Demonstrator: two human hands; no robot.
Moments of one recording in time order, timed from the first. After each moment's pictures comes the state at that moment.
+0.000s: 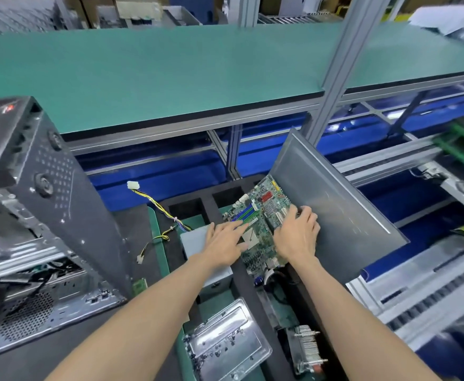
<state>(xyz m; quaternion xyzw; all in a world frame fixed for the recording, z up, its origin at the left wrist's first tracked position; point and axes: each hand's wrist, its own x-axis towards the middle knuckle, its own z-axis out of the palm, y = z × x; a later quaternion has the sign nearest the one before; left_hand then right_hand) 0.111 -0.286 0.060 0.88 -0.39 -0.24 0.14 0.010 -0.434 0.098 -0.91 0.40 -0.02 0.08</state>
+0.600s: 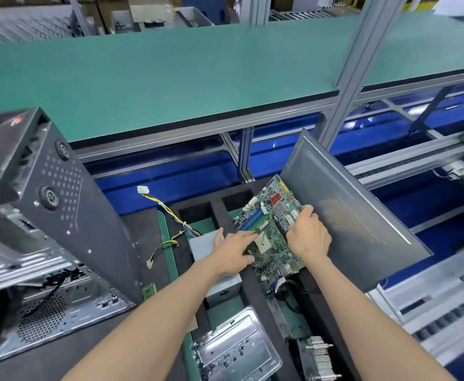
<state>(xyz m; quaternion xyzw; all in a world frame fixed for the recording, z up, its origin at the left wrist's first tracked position) 0.113 -0.283 0.068 0.86 -0.41 -0.28 0.14 0.026 -0.453 0.099 -0.91 0.41 -0.02 0.12</state>
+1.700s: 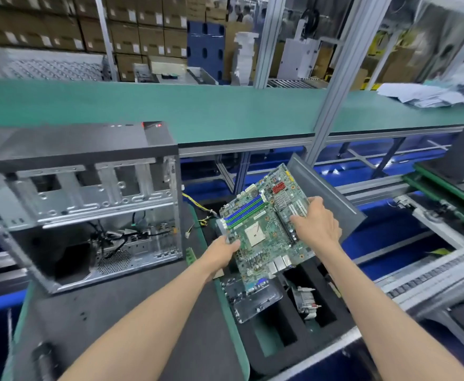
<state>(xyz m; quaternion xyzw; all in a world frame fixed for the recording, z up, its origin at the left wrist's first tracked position) 0.001 -0.113 0.148 0.76 -0.11 -0.37 0.52 -0.114 -0.282 0.272 -0.88 0.42 -0.13 0.18</state>
